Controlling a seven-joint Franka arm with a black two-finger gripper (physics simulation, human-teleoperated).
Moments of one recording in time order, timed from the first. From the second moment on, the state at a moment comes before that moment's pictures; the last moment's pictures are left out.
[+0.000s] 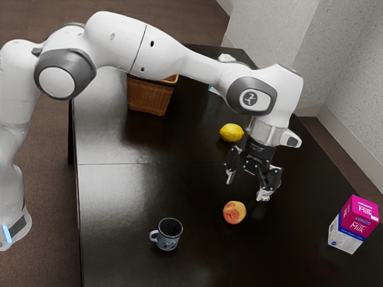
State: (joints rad) arm -0.29 0.33 0.04 -1.45 -0.29 1.71 -0.86
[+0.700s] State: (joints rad) arm -0.29 0.41 0.01 -1.46 -0.18 1.72 -1.04
